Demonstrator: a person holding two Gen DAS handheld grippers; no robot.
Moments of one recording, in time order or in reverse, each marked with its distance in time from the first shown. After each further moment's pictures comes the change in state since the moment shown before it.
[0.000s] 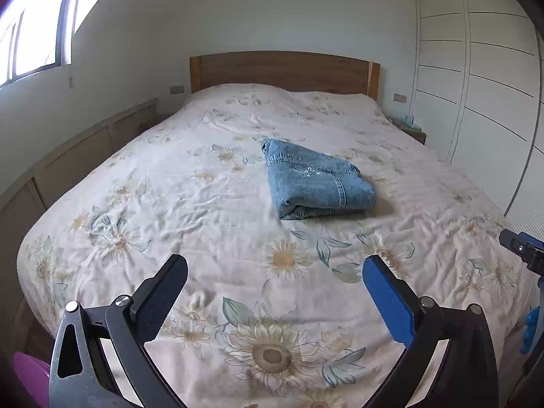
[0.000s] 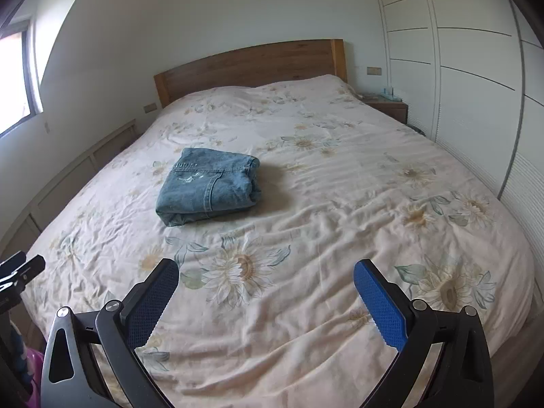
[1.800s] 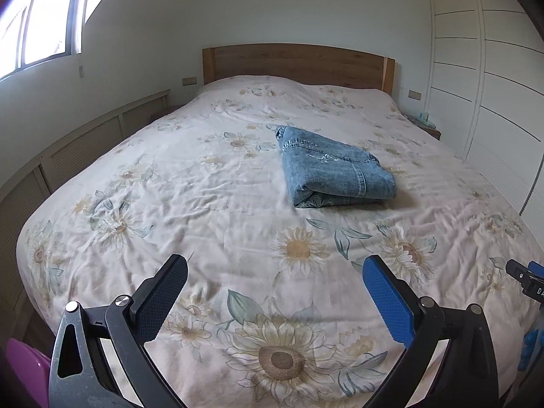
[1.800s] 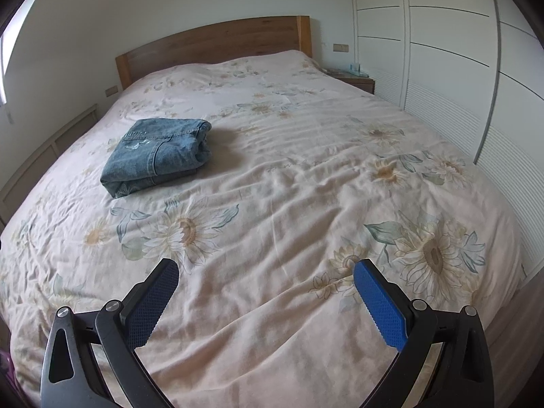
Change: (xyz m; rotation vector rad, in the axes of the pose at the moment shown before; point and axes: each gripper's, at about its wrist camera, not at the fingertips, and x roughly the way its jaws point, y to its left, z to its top) left arm 0.039 0.006 -0.024 -0.030 0.031 0.044; right arm 0.048 -0.035 -0.047 0.040 0.088 -0.152
